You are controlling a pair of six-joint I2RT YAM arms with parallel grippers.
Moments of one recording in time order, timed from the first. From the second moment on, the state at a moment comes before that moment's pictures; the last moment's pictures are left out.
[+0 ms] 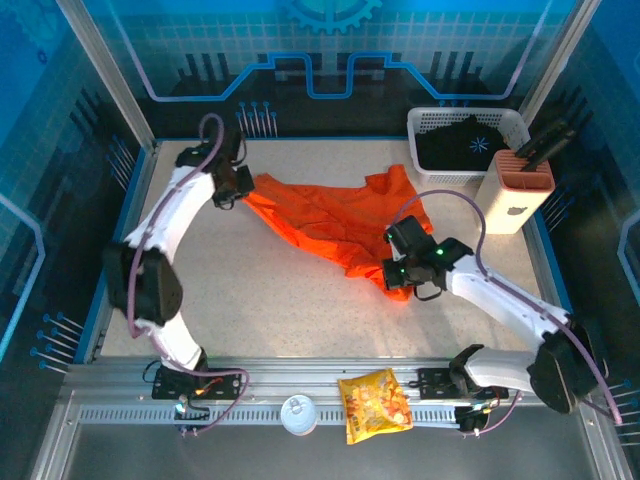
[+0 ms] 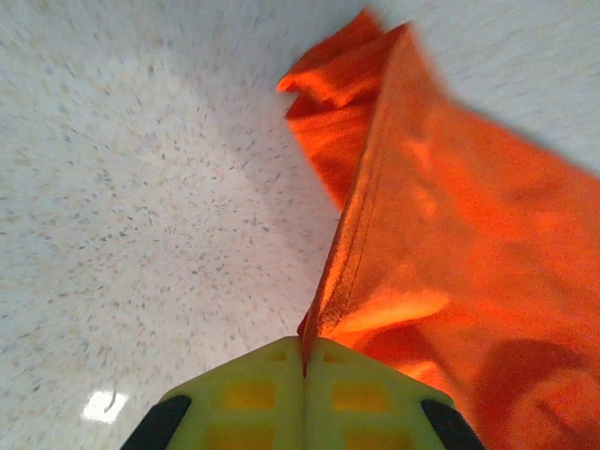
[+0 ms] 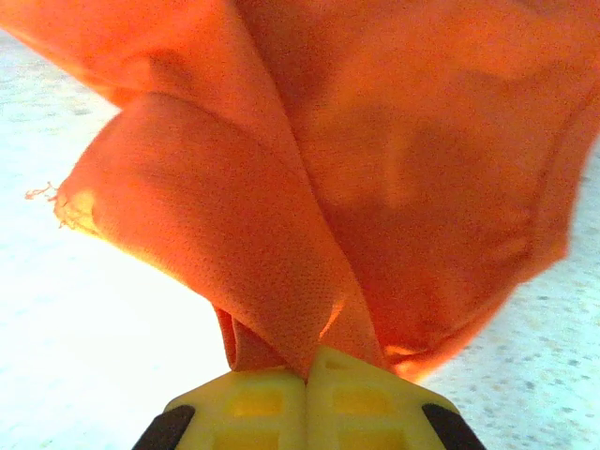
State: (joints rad) left arm -0.16 1.69 1.61 -0.97 -0.07 -0.58; right arm 0.58 1.19 0.87 -0.80 -0.01 0.35
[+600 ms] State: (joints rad) left arm -0.16 1.17 0.93 -1.08 -0.12 -0.64; right arm 0.75 1.09 0.62 -0.72 -0.46 0.34
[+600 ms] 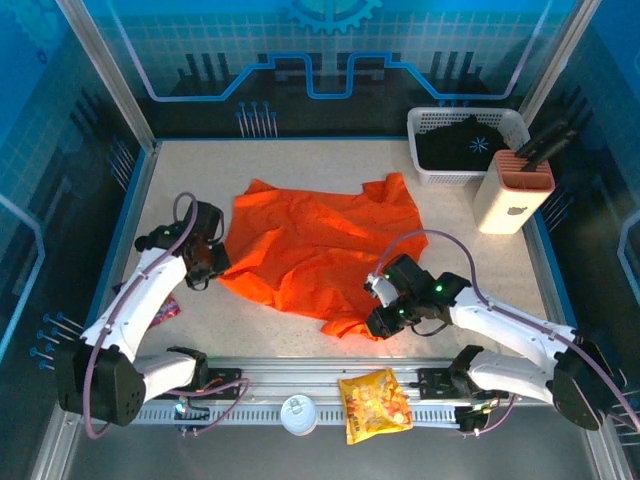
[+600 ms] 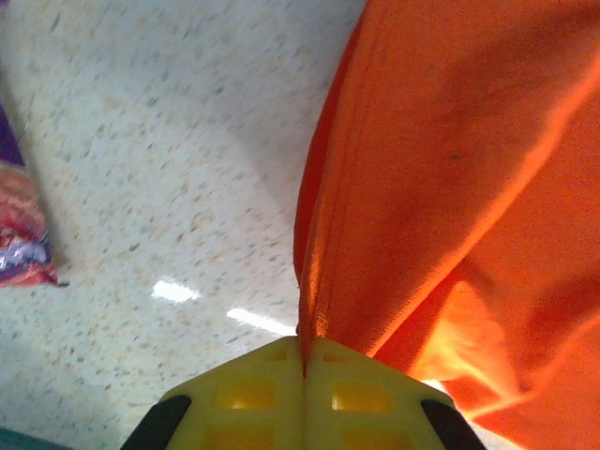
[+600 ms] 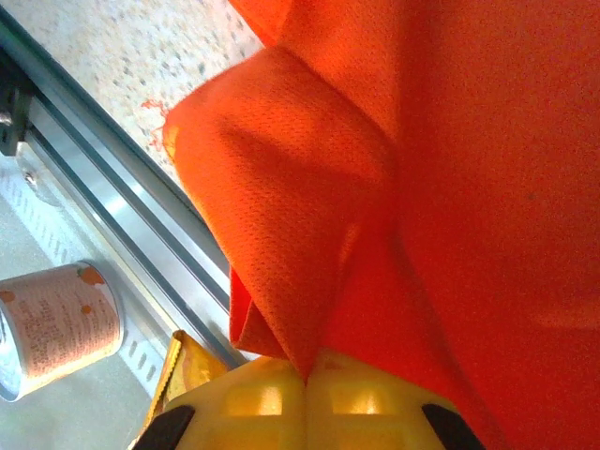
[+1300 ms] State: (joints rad) left arm -0.18 1.13 0.90 -0.97 -0.12 -0.81; right arm 0.30 1.43 0.89 -0.66 -0.36 0.46
